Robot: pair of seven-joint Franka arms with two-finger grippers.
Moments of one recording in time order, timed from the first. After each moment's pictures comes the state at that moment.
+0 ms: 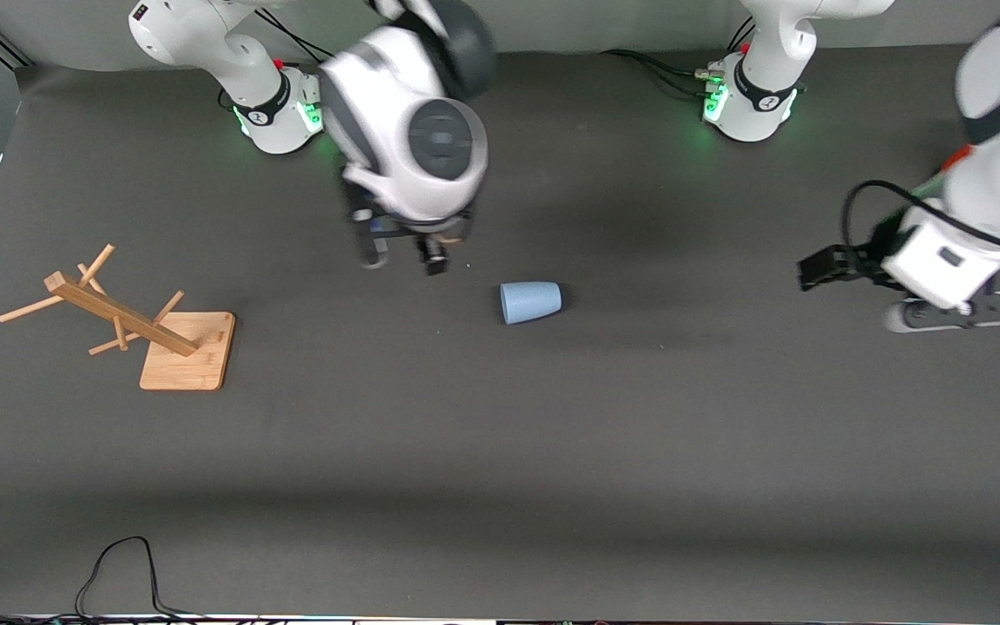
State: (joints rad) left arm -0.18 0.12 -0.04 -1.56 -0.08 1.60 -0.33; right arm 0.78 0.44 -0.19 -1.23 0.06 1.29 1.79
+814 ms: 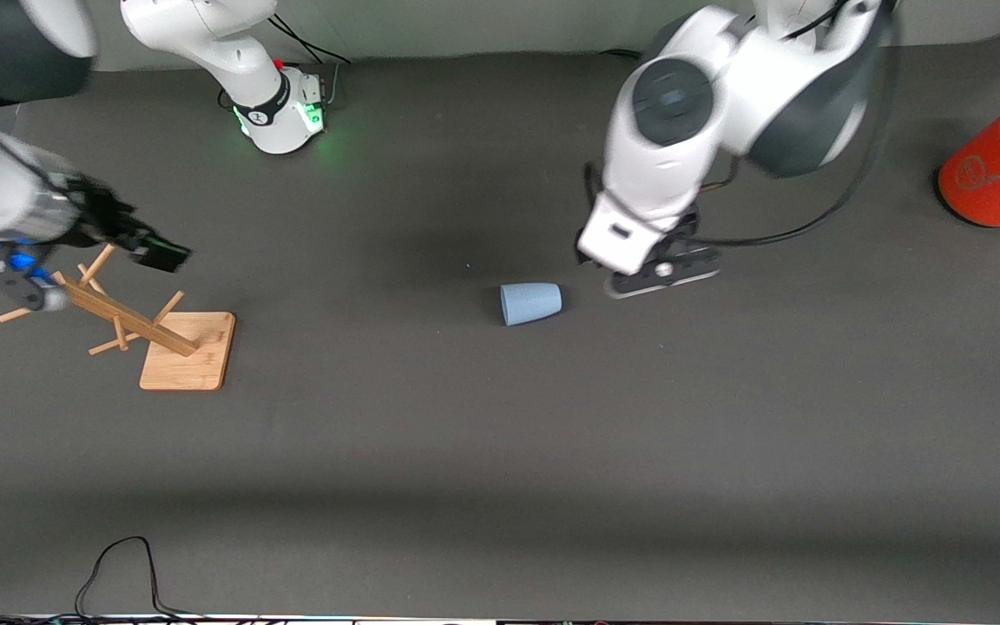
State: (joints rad) left arm -0.61 0.38 -0.06 -1.39 0.06 1.62 -0.91; right arm 0.25 0.14 -0.18 -1.41 0.05 1.28 0.65
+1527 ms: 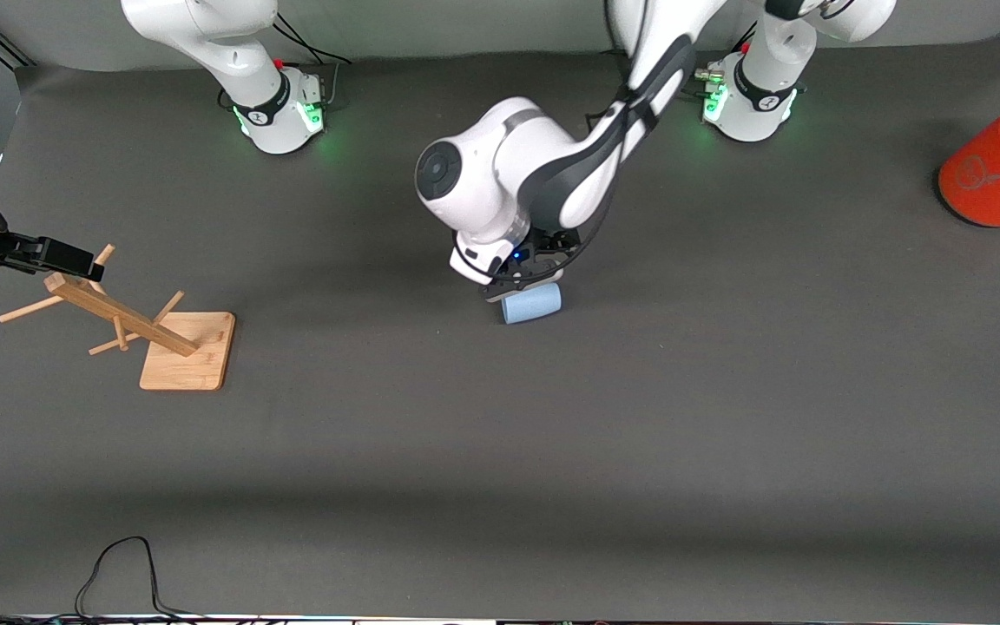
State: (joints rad) left arm -0.87 0.70 -0.06 -1.30 0.23 1.61 -1.18; right arm 0.07 0.07 -0.14 -1.57 0.02 1.55 0.03
